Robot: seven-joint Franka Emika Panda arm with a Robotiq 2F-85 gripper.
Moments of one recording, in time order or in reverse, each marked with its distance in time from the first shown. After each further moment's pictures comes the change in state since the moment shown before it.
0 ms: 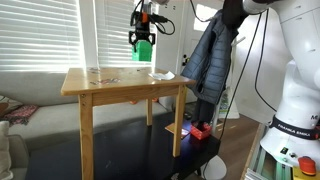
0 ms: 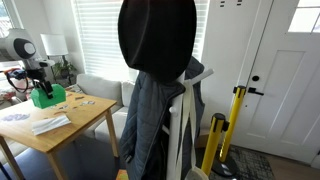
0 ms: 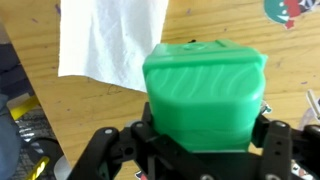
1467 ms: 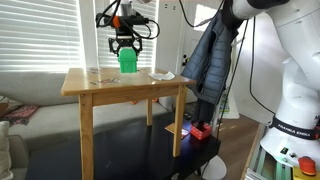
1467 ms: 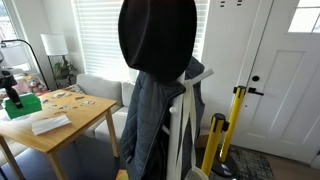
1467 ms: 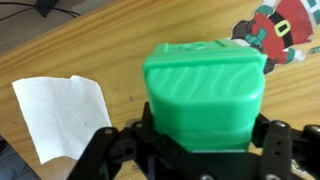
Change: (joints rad) arm 0.210 0.118 0.007 0.100 -0.069 -0.082 0.428
